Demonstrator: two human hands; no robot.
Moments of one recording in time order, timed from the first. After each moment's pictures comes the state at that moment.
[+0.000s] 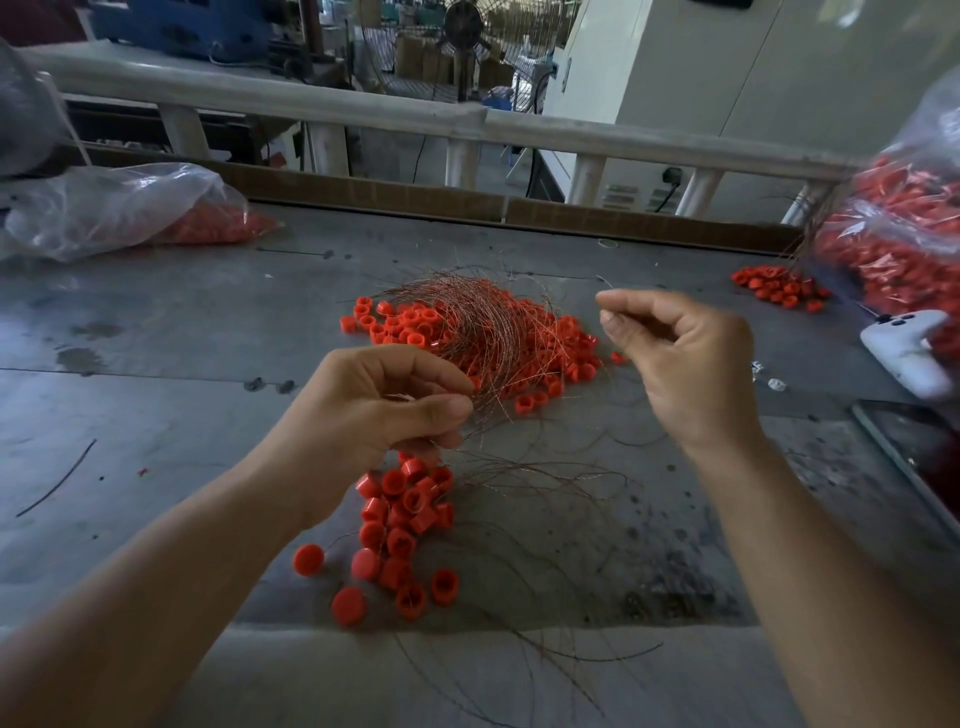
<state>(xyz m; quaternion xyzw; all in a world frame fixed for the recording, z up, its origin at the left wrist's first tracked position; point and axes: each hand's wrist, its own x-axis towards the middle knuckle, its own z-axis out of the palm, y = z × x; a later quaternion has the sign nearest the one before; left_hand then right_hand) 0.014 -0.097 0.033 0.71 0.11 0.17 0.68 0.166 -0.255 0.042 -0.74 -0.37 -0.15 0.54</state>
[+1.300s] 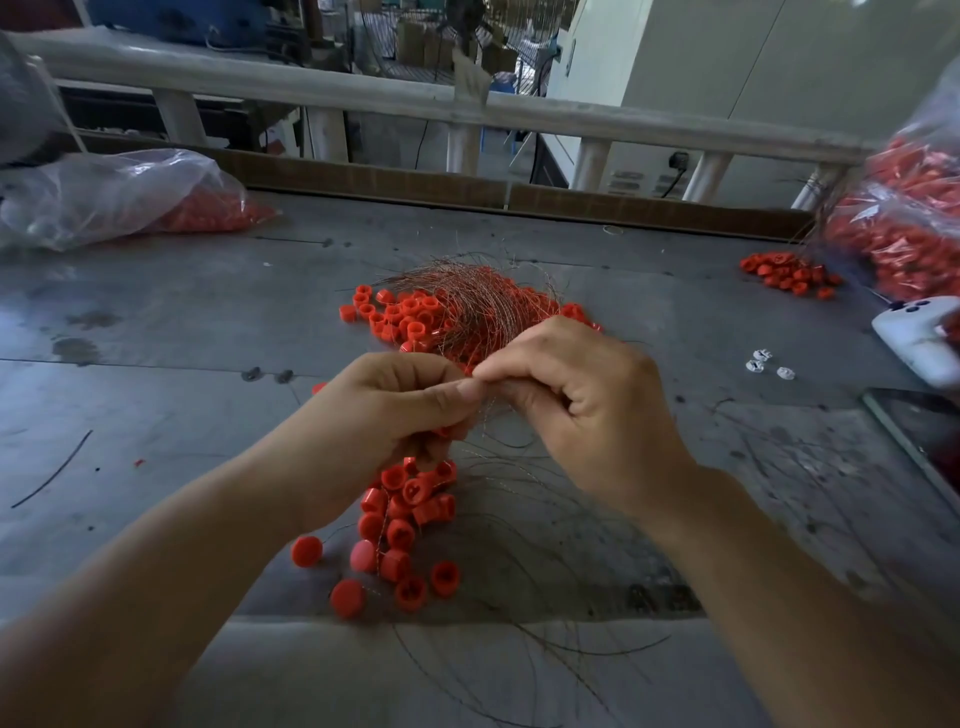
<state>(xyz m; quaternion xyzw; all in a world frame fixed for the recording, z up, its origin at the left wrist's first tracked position) 0.013 -0.103 0.033 0.72 0.06 0.06 0.69 0.119 -0.237 0.036 -0.66 -0.60 -0.20 0.39</state>
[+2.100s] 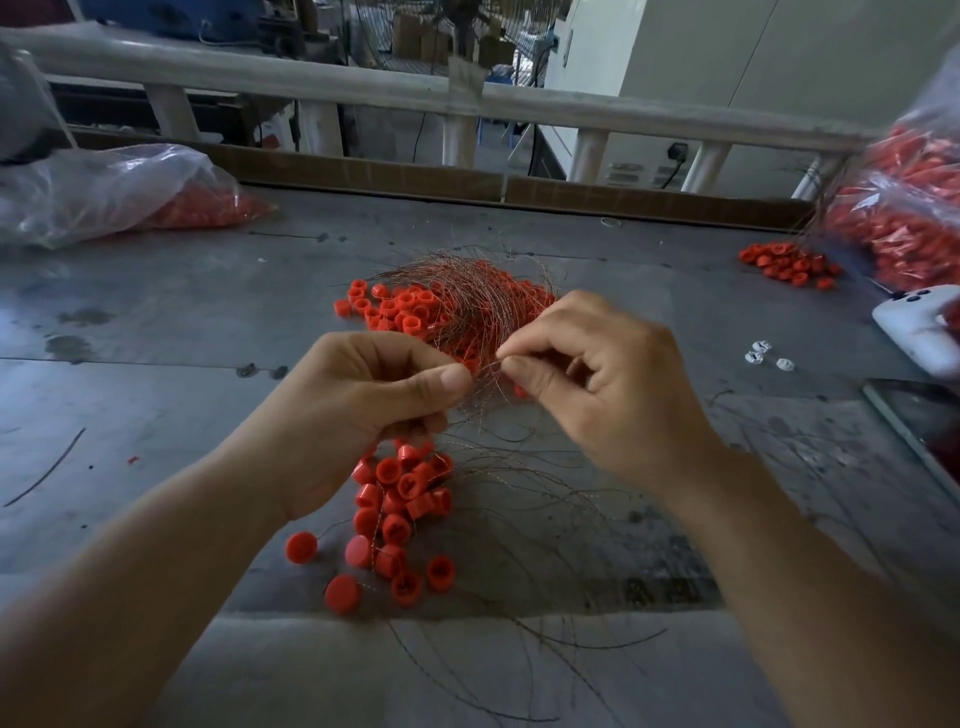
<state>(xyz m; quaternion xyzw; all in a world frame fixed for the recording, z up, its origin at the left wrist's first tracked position) 0.012 -0.096 0.031 0.71 0.09 0.13 0.69 0.127 -0.244 0.041 -0.71 -0.57 -0.16 0.39</state>
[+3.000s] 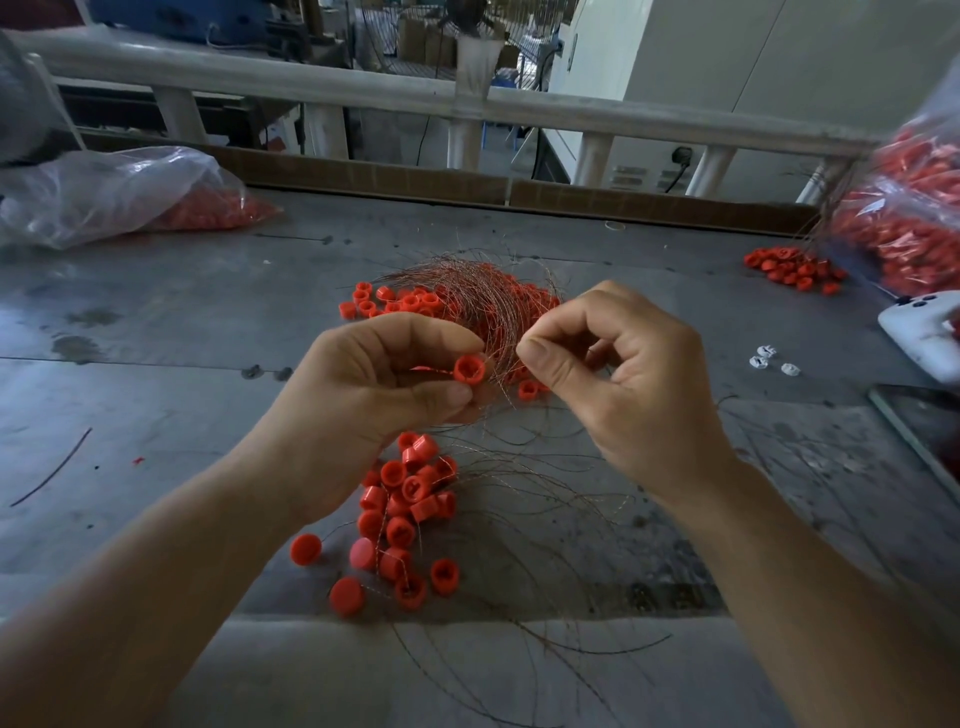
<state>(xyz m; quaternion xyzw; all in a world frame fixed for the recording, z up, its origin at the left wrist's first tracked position) 0.013 -0.099 0.031 0.66 0.02 0.18 0.73 0.120 -0.243 0.046 -0.69 -0.51 -0.12 0.50</state>
